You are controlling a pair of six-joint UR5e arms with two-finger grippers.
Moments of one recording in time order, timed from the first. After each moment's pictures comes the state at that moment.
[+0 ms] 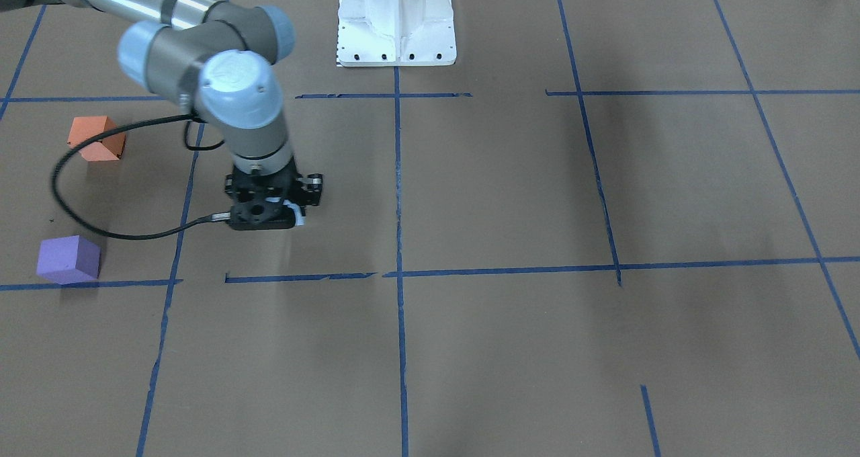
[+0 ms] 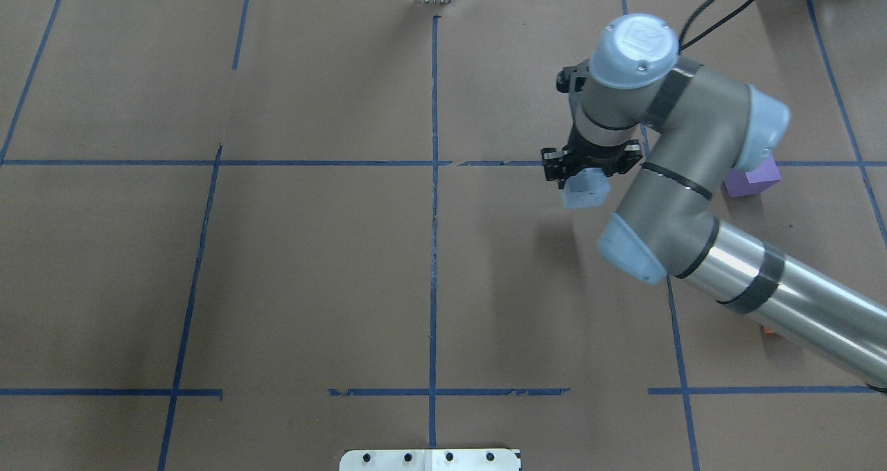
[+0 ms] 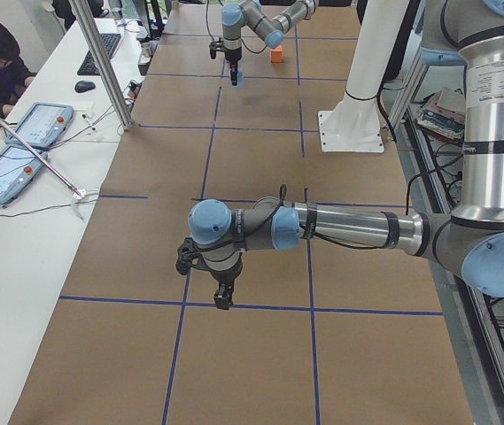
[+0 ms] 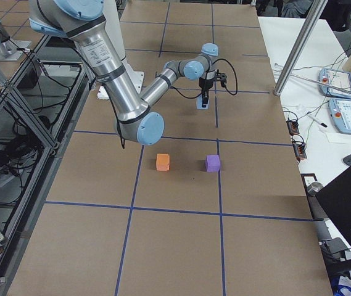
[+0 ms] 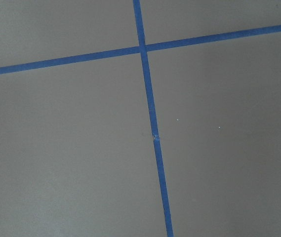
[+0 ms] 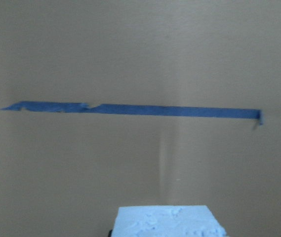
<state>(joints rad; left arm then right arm) -1.56 -1.48 -1.74 -1.42 -2.36 0.20 0.78 -1.06 1.71 -1.68 2.02 0.83</state>
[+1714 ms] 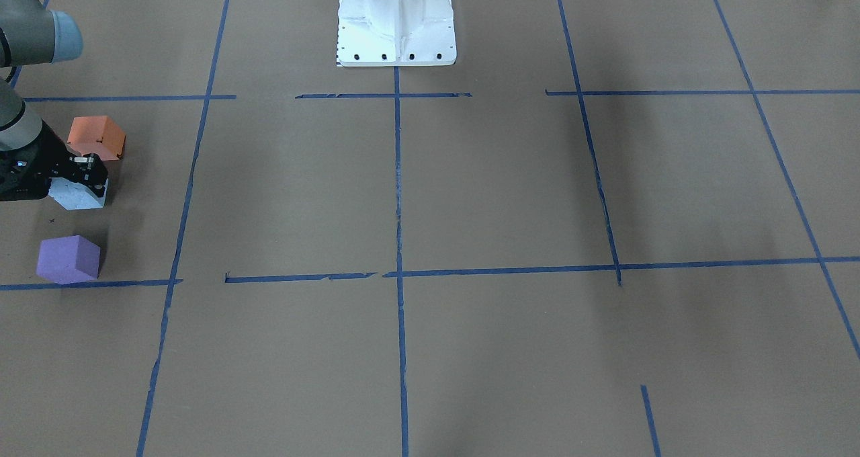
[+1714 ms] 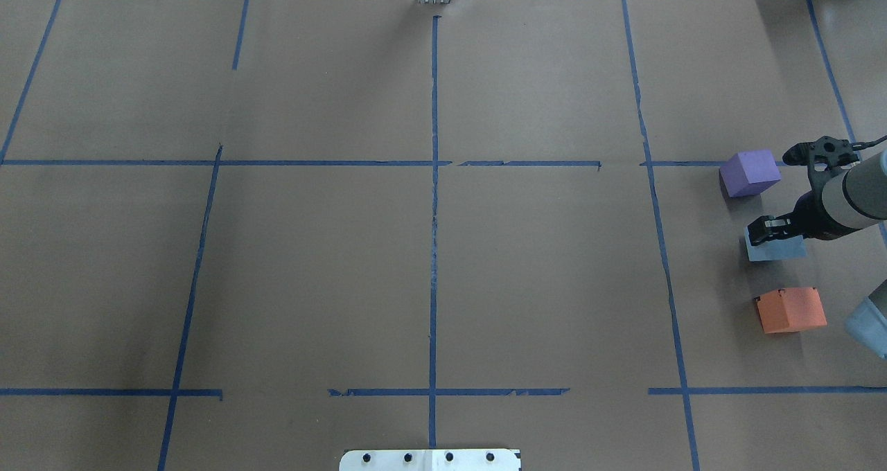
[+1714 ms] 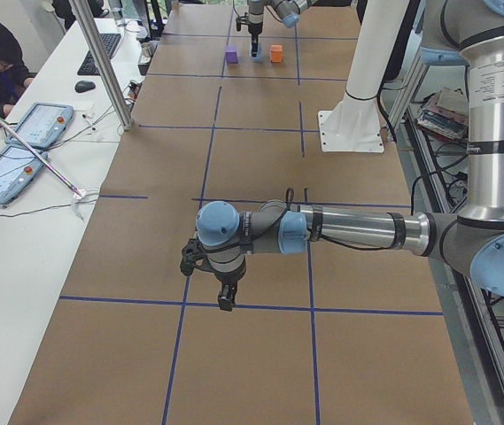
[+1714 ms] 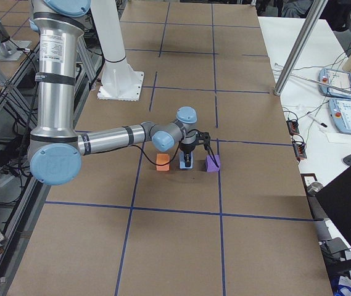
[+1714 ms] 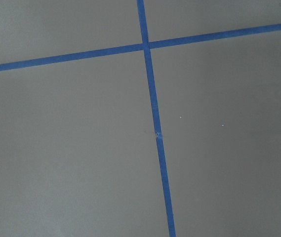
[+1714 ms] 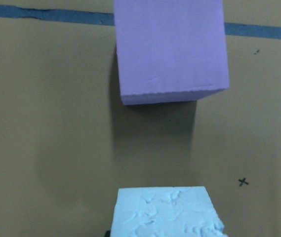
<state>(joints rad) -1.56 -1.46 -1.74 -1.46 -2.36 0.17 0.89 -1.66 1.75 -1.13 2.06 0.79</state>
